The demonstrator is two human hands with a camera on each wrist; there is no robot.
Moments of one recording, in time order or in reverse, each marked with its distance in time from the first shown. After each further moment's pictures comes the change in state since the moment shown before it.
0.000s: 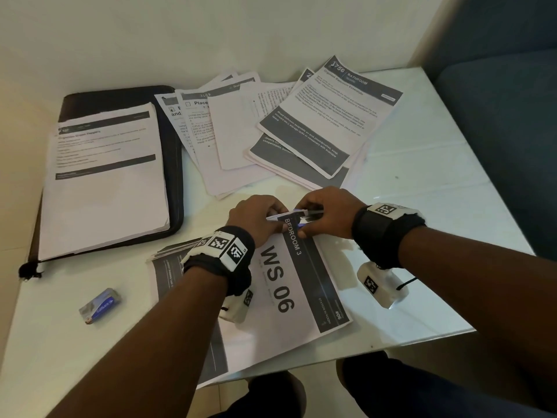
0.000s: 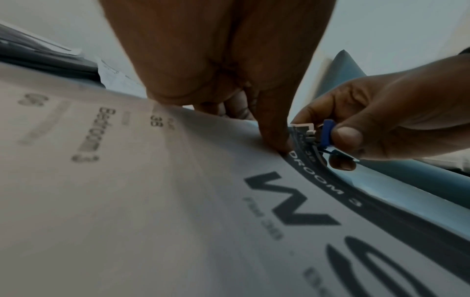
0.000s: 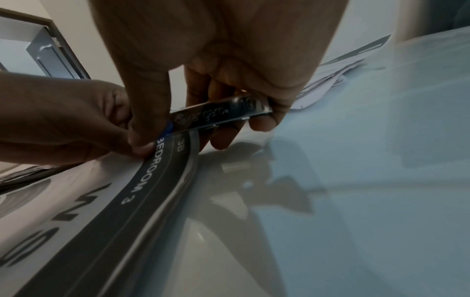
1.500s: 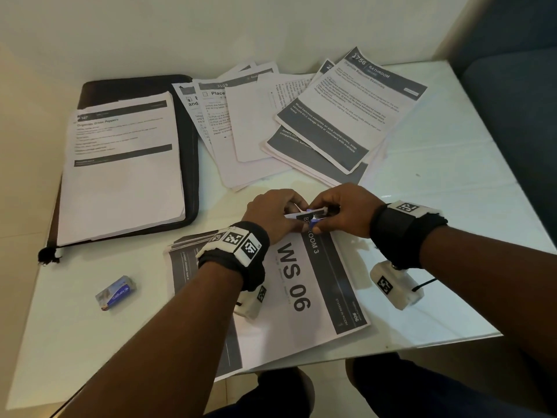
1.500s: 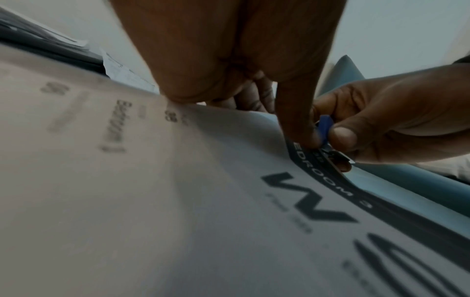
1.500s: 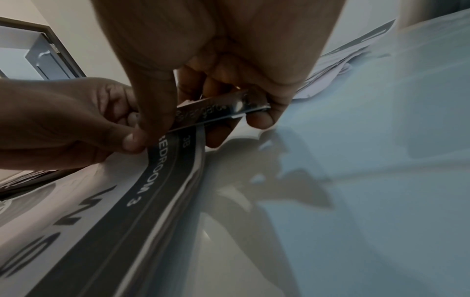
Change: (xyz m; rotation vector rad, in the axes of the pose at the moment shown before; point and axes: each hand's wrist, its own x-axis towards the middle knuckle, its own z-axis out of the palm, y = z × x) left_hand -0.005 -0.005 0.002 -0.133 0.019 0.065; right_hand 0.005 0.006 0.007 0.035 0.014 -0.072
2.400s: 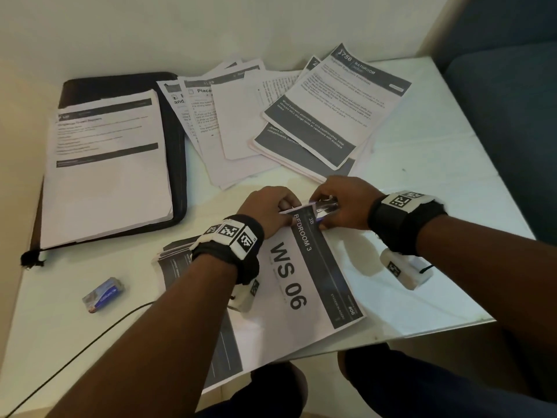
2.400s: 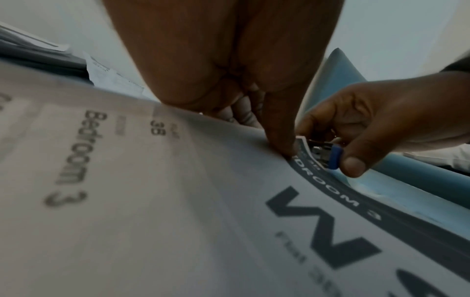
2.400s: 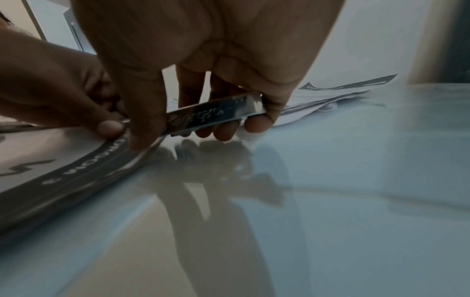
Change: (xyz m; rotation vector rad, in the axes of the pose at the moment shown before) left_hand 0.002 0.012 -0.003 0.026 -0.071 -0.014; right_hand -0.008 0.001 -0.018 -0.283 -0.065 0.051
